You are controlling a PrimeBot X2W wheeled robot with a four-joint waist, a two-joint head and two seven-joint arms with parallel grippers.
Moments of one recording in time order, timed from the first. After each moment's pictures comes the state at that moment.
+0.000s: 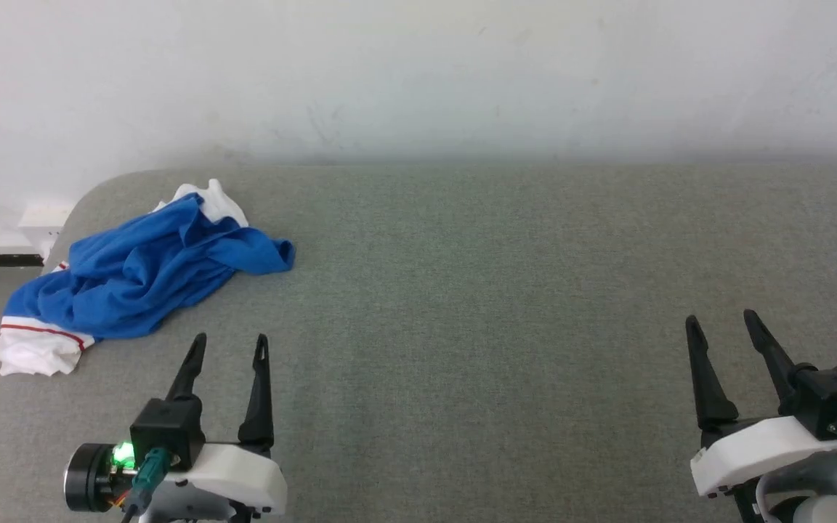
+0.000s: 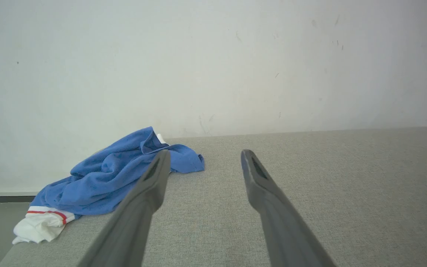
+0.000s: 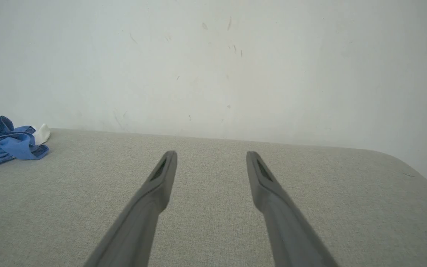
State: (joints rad) left arm 0.05 0.06 -0.01 -0.04 -0.01 0.00 -0.09; right arm 0.02 -0.05 -0.08 0.02 0.06 0.13 -0.09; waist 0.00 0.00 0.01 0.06
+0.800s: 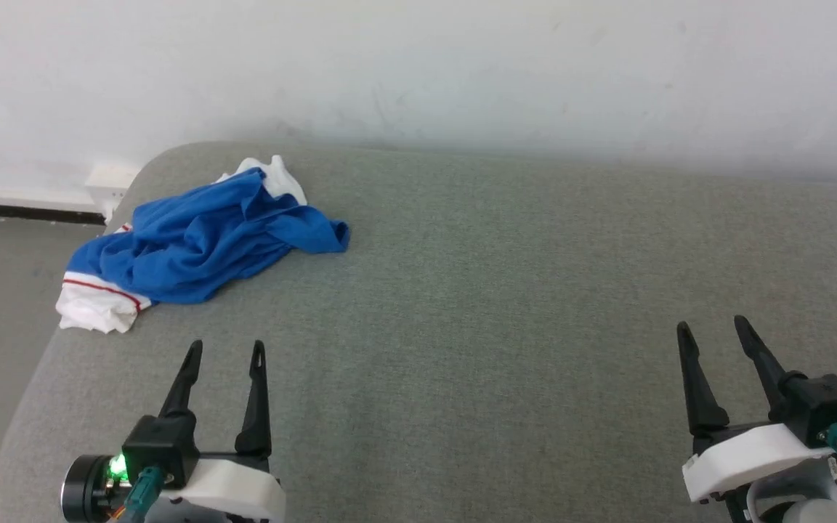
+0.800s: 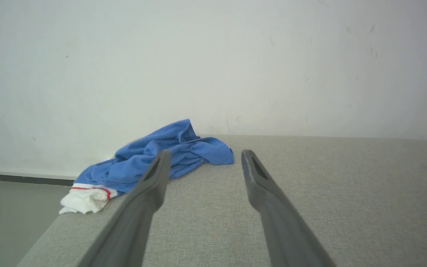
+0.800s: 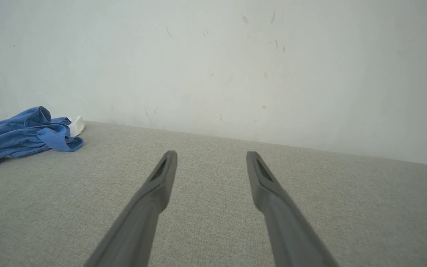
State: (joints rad) left arm 0.08 0.06 -0.01 -0.05 -0.03 0.00 -0.14; right arm 0.02 -0.05 -0.06 0.06 0.06 0.13 -0.14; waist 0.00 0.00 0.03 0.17
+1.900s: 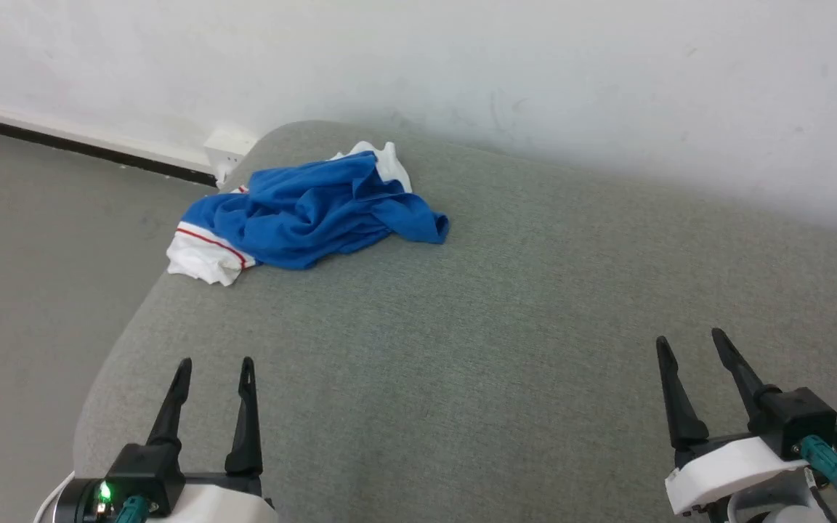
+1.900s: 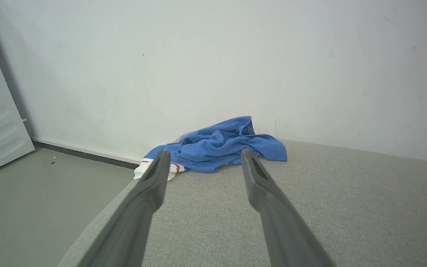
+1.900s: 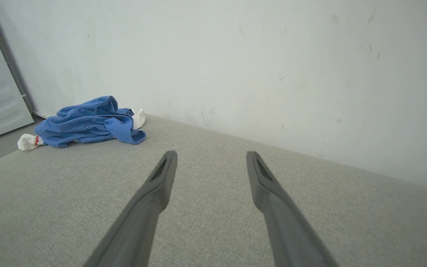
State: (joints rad) left arm 0.12 0.05 0.01 -0.05 -0.06 -0.01 -0.21; right arm 0.02 -0.05 -0.03 0.13 0.05 0.13 -0.21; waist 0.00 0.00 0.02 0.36
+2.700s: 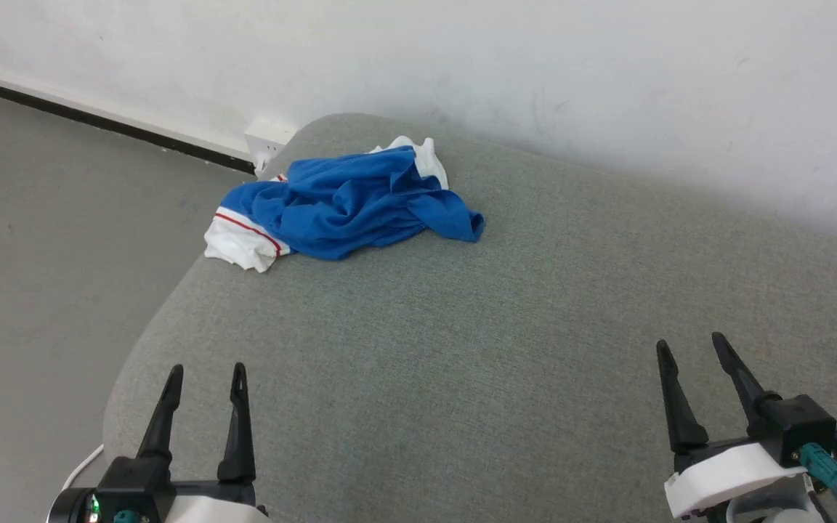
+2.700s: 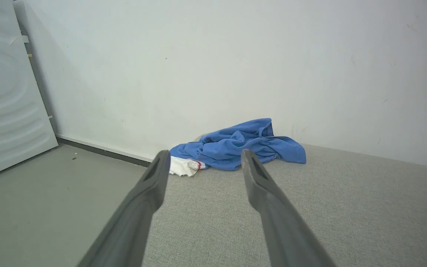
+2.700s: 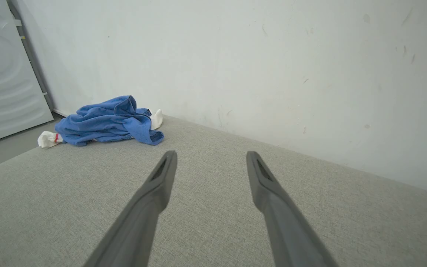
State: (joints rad) left arm 0.14 0.05 0.03 -0.05 -0.07 -0.02 -0.26; right arm 0.02 -0.05 -0.02 0.17 0.04 0.13 -0.26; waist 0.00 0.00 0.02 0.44
